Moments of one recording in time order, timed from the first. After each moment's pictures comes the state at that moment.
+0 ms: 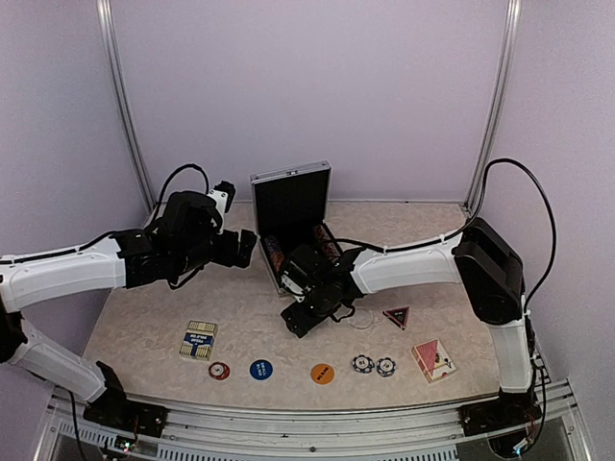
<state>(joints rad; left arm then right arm) -0.80 1.33 0.97 -0.16 -0.44 -0.19 1.03 2.15 1.53 -0.47 0.08 0.25</state>
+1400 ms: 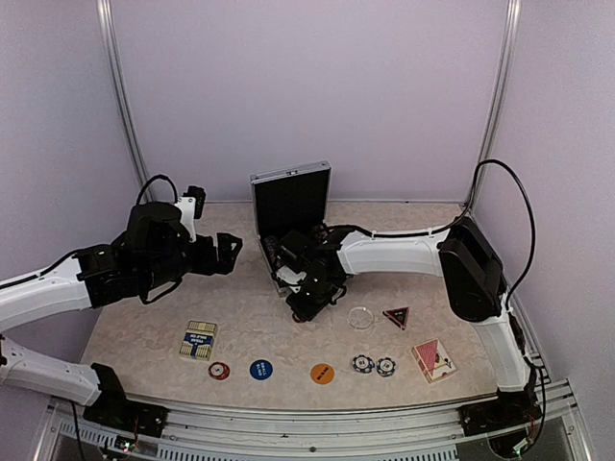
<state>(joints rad) -0.83 1.08 0.85 -0.22 -0.39 -0.38 0.98 2.29 1.83 -0.78 0.04 0.10</state>
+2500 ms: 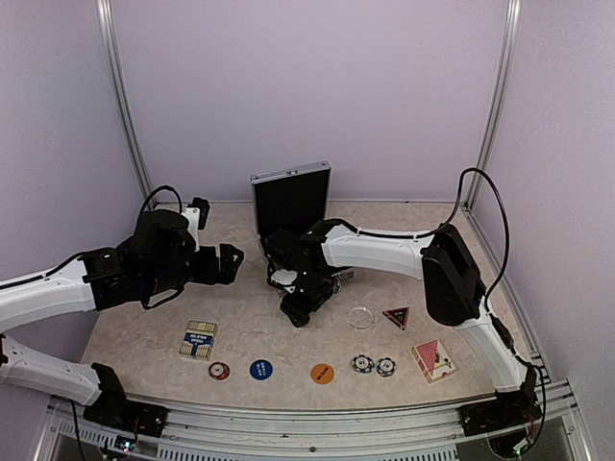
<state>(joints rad) -0.83 1.10 0.82 -0.26 -0.36 -0.43 0.98 2.43 2.10 -1.06 0.02 0.05</state>
